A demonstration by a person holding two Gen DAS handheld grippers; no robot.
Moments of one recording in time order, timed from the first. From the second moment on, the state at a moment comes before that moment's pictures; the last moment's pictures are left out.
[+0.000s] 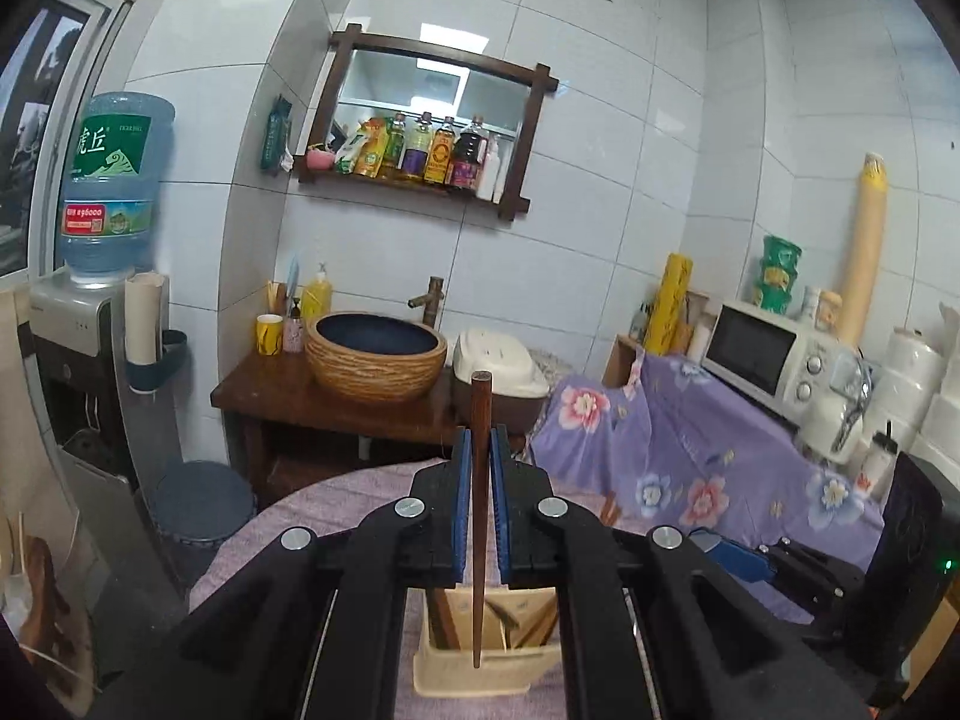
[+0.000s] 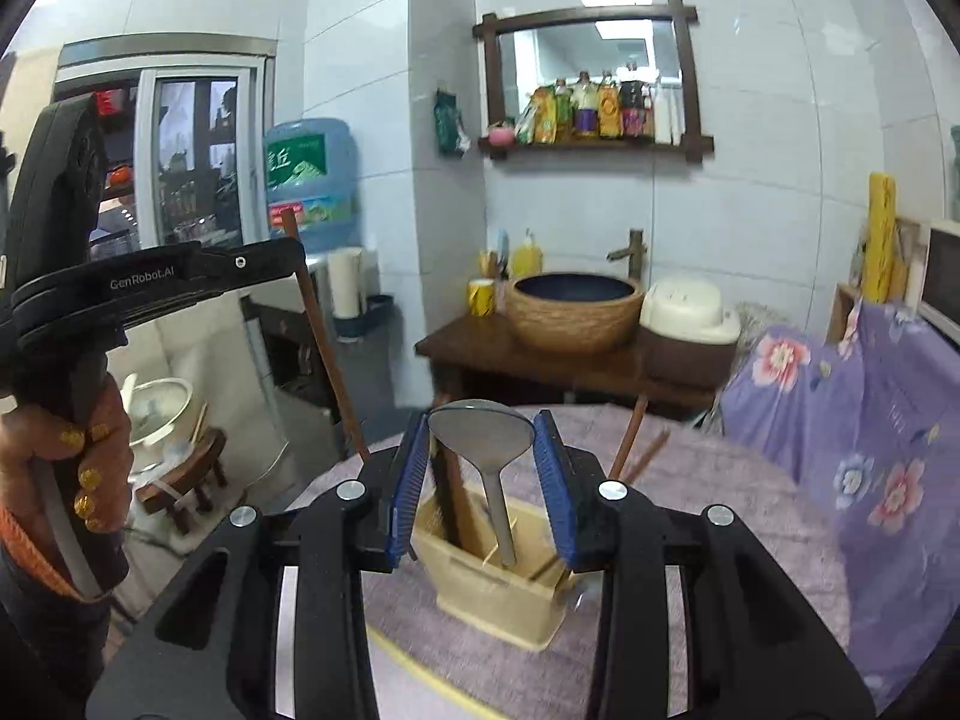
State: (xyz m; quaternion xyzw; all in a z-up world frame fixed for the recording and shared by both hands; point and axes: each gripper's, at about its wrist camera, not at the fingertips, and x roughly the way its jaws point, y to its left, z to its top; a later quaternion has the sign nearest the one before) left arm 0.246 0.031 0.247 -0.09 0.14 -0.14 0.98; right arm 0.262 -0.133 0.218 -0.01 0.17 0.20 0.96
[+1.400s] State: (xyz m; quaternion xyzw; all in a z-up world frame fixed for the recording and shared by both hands) left arm 0.207 0.040 0.095 -0.08 0.16 -0.06 0.98; right arm 0.217 -0.131 0.108 -0.08 0.15 0.10 0.98
